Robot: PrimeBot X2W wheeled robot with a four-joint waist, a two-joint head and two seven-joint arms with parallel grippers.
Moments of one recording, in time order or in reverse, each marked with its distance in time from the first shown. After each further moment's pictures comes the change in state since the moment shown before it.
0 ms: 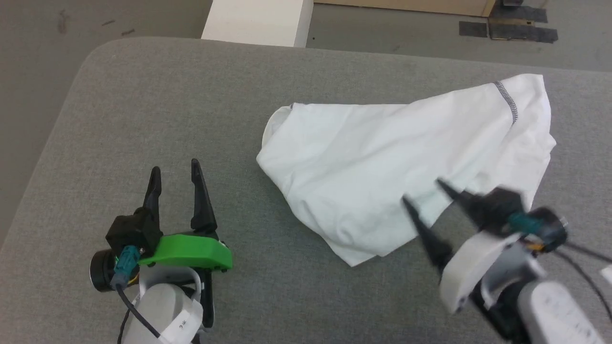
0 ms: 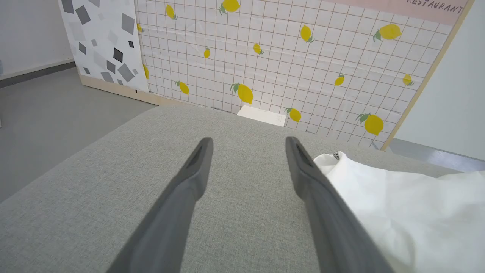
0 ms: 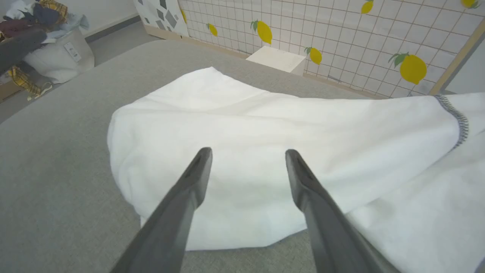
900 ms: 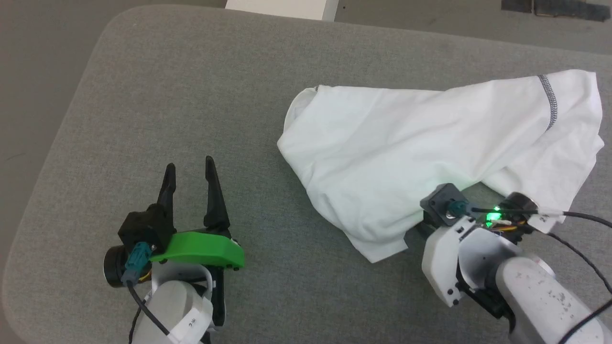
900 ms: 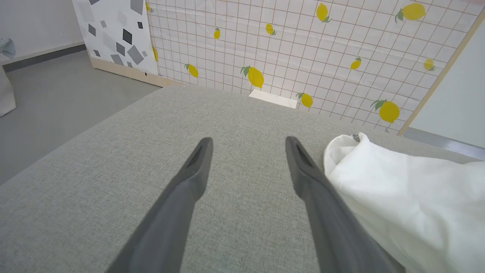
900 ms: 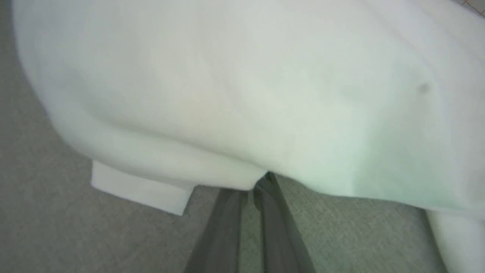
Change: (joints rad) left arm -0.013 0.000 -0.055 -0.003 -0.036 0.018 0.000; right arm -0.180 -0.119 0.254 0.201 -0.049 0.000 0.195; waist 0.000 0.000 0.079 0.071
